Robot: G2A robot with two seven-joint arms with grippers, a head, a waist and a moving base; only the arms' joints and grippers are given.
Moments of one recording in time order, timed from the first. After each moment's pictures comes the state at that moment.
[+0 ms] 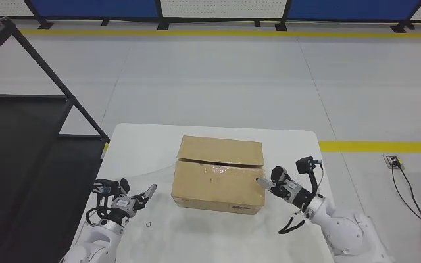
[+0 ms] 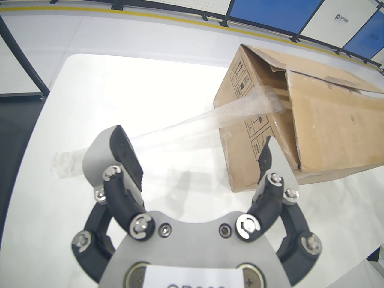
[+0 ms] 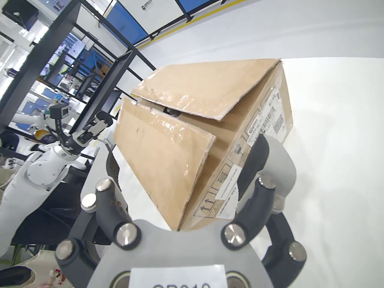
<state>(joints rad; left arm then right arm) 1.45 -1.17 -1.56 -1.74 0.99 -0.18 -0.13 -1.15 -1.15 1.42 -1.60 -0.41 -0.44 0.56</state>
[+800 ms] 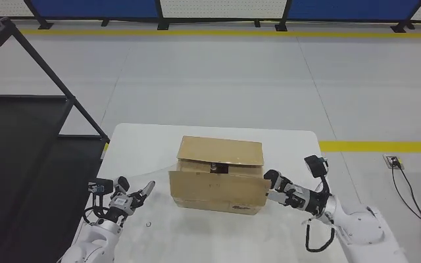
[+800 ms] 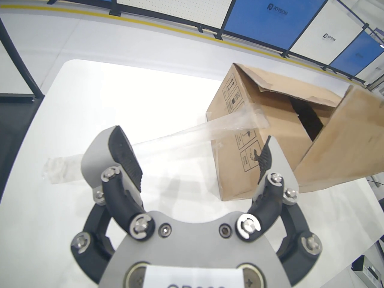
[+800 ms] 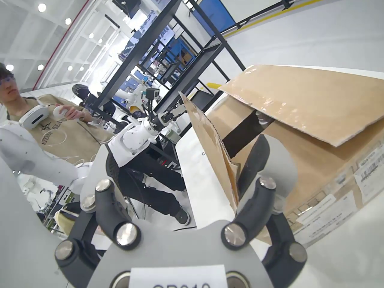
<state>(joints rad) 1.45 -1.17 -1.58 -1.77 0.90 -0.20 -0.13 -1.12 -1.11 1.47 -1.58 0.08 -0.76 0.93</state>
